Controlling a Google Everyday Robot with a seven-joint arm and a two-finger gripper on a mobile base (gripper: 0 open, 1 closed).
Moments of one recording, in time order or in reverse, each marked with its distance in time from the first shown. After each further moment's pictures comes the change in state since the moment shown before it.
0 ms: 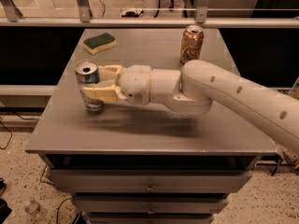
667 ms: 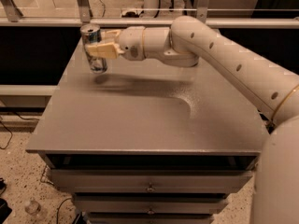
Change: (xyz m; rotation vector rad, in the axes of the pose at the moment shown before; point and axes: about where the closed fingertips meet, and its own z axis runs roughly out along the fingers) arm -0.019 -0.137 0.030 0.024 0.069 0.064
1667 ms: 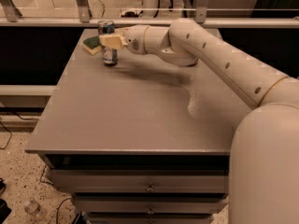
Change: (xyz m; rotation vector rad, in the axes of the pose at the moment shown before) arm 0.026 -0.101 -0.003 0.253 0.014 0.126
